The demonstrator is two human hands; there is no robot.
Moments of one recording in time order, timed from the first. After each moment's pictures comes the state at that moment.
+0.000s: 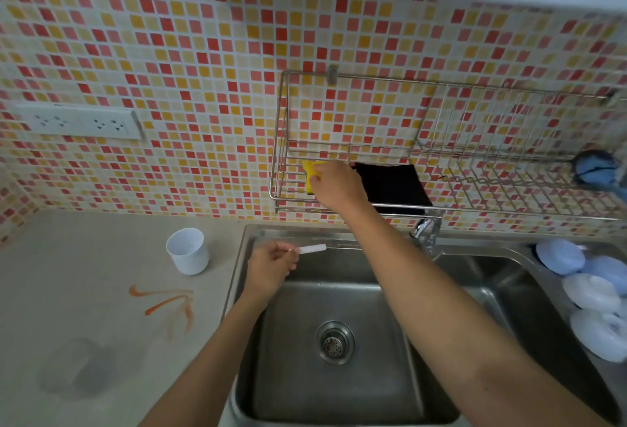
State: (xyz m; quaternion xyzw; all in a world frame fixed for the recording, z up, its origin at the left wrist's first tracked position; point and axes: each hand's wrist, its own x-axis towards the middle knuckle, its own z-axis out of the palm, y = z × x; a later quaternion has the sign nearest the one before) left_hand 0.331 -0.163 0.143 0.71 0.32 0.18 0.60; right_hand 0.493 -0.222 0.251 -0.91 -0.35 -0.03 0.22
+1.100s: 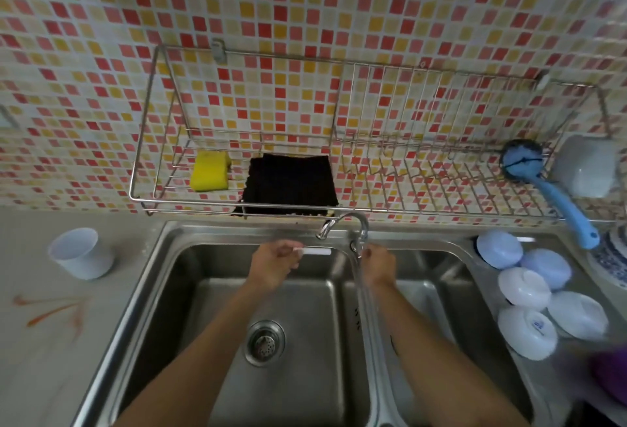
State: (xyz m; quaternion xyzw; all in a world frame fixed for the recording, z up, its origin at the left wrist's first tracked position) left_hand 0.475 -0.293 0.113 0.72 0.29 0.10 0.62; right_hand 0.621 -0.465 0.067 -0.94 -0.08 0.06 0.32
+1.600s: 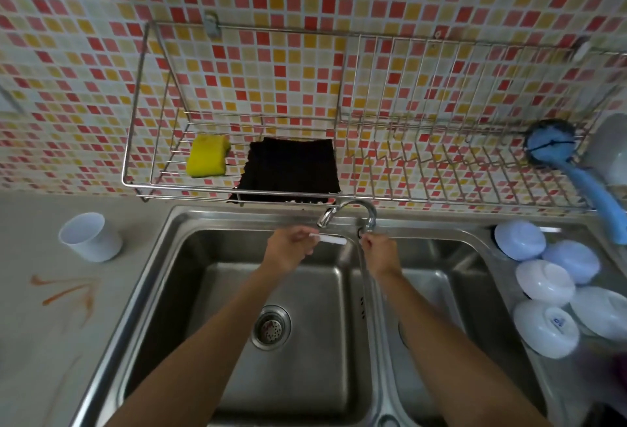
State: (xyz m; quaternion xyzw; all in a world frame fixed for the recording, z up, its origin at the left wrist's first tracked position) left_hand 0.499 -0.310 0.110 0.71 0.30 0.09 0.63; right_hand 0.638 -0.468 0.042 -0.93 -0.17 0.08 0.32
